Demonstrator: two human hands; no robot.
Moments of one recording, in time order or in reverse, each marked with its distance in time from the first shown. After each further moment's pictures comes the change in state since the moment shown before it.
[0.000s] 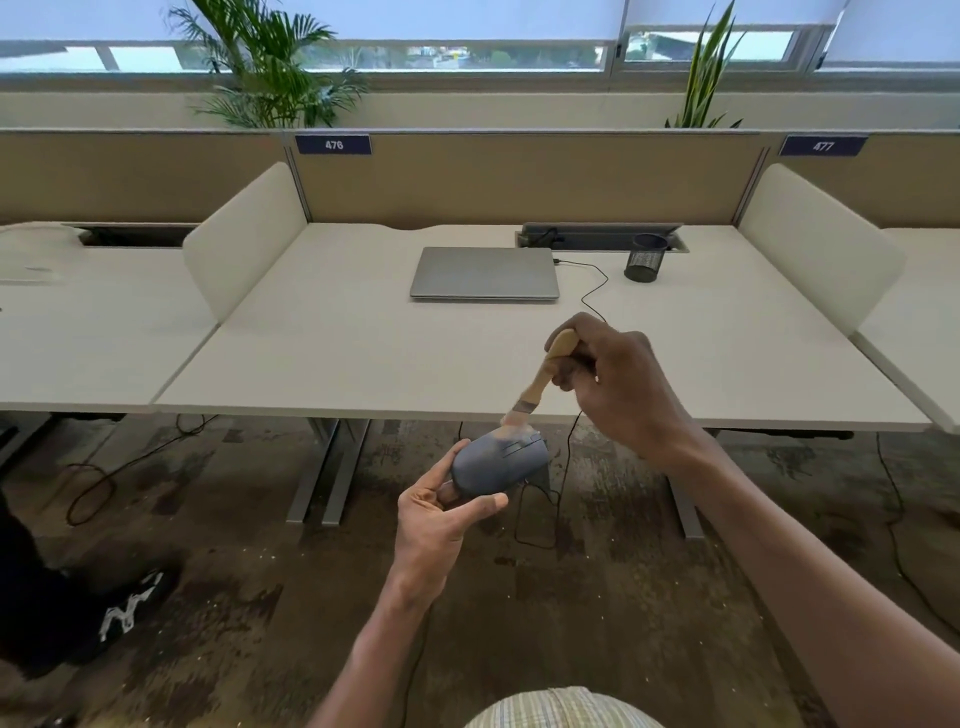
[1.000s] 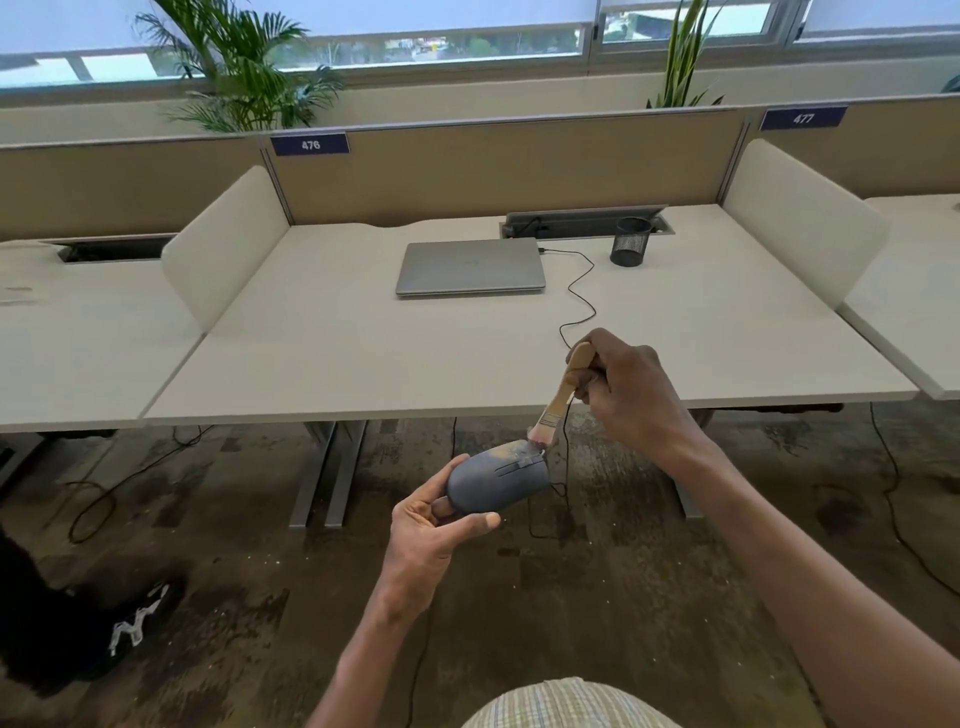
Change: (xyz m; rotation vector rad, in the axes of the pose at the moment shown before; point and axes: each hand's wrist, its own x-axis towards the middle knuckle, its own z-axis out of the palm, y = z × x) left_hand -0.009 -0.006 -0.009 0.054 -0.115 -0.060; right_hand -0.025 0.029 -0.006 -0.046 0.003 0.246
